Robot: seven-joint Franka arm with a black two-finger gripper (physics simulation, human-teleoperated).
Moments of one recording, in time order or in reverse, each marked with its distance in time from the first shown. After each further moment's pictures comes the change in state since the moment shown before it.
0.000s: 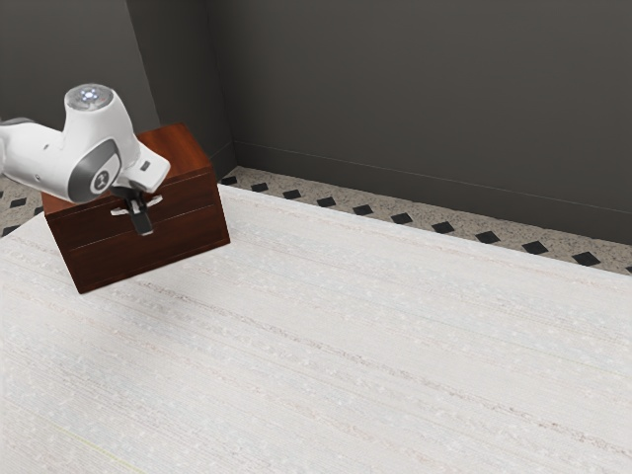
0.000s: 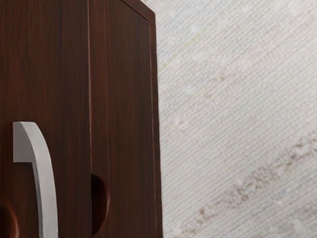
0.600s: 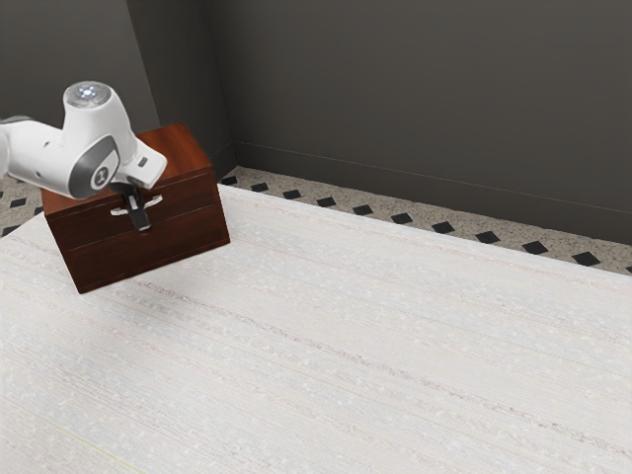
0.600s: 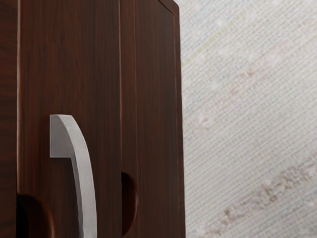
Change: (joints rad) arm 0.022 0.047 0.000 0.060 -0.005 0.000 0.013
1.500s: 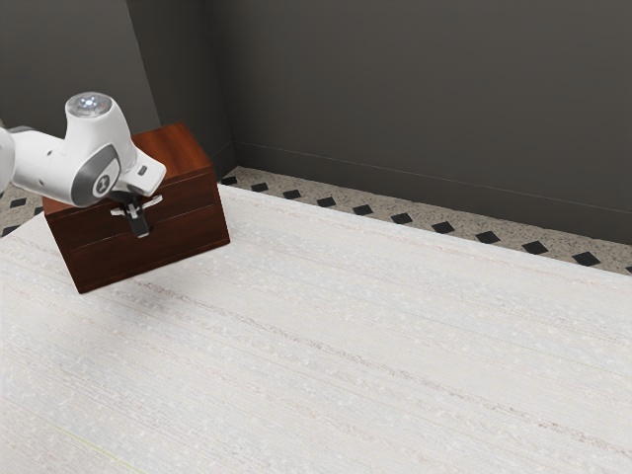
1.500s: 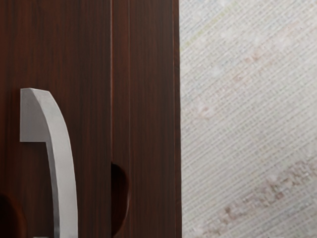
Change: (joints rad) arm 0.019 0.052 0.000 0.016 -0.012 0.016 0.004
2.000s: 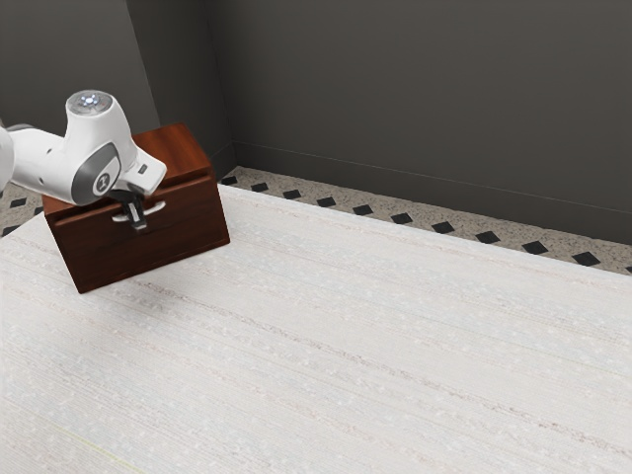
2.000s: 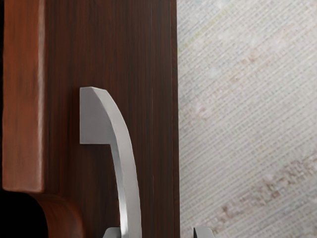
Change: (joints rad) arm -0.002 -0.009 -0.003 0.000 0.002 -0.014 -0.001
